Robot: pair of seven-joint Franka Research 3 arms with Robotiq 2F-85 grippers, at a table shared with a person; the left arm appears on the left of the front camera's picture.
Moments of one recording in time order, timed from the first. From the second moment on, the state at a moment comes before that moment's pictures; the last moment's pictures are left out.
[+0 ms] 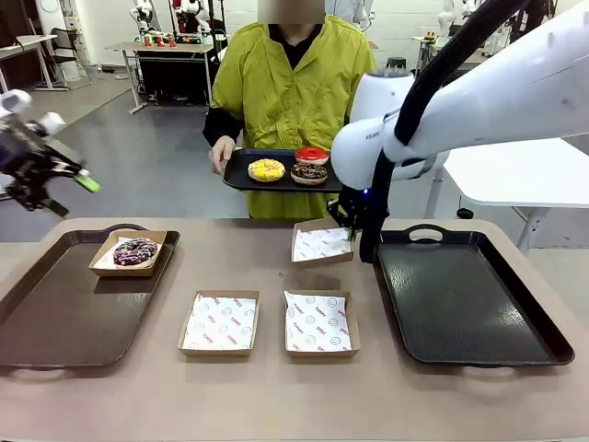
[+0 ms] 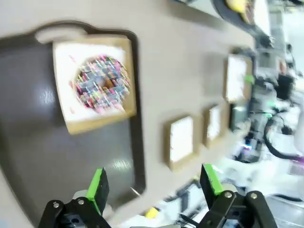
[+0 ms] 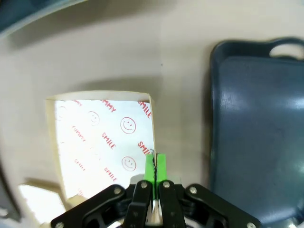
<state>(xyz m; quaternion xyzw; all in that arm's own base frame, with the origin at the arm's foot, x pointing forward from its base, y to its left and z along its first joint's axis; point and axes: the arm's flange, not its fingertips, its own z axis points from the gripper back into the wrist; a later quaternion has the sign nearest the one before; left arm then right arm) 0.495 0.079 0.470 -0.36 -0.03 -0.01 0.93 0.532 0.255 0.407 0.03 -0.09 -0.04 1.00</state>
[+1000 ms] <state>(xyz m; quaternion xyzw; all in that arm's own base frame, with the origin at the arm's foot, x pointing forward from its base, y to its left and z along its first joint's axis) 0.431 0.209 0.425 -0.55 0.00 0.10 0.83 0.543 0.258 0.504 0.00 -0.03 -0.04 1.00</state>
